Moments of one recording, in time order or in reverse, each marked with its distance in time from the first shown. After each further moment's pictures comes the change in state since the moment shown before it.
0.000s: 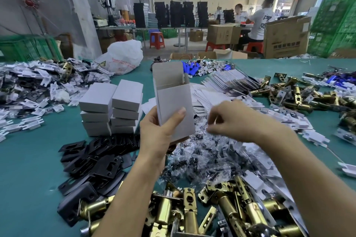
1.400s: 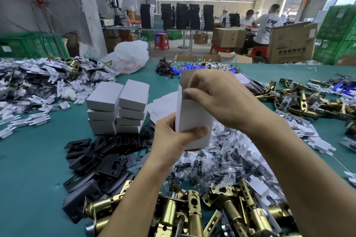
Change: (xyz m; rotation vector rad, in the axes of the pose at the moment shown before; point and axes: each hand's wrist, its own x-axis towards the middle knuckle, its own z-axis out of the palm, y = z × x) left_hand -0.009 0.005 0.005 0.076 -0.199 -0.010; right_hand -0.001 -0.067 -0.033 0.139 0.346 -0.271
